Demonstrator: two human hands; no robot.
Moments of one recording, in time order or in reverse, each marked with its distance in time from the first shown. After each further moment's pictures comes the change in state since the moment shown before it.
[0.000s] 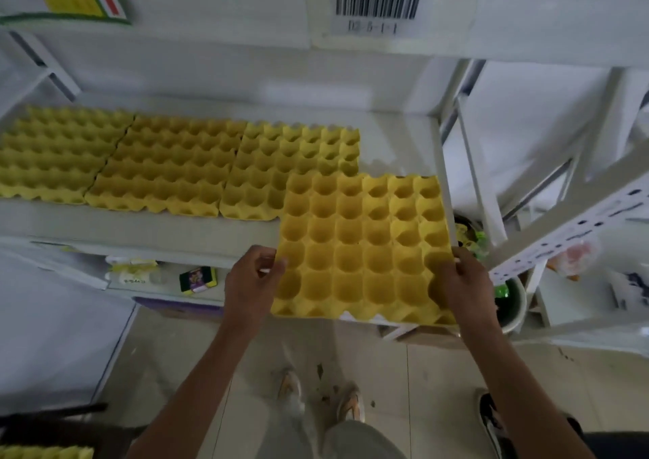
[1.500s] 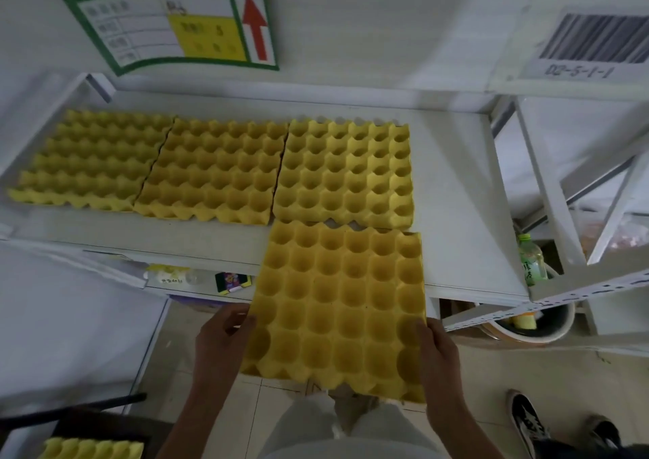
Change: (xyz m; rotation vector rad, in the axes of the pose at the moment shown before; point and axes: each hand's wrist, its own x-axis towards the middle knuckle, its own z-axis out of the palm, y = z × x) left_hand -0.007 -0.107 -0.112 0.013 -0.022 -0.203; right_hand -0.119 -0.020 0.124 0.380 -0.114 0.311
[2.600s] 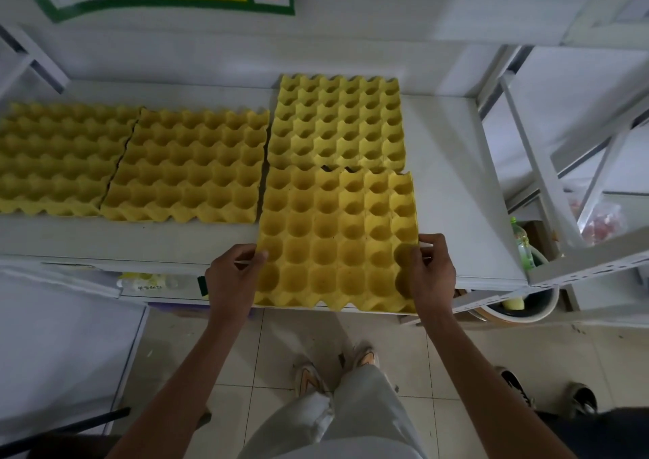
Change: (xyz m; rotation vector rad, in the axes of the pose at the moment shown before) left_hand 0.102 0.031 0.040 0.017 0.090 0.247; right_hand 0.096 -0.045 0.041 -0.307 0.229 -0.296
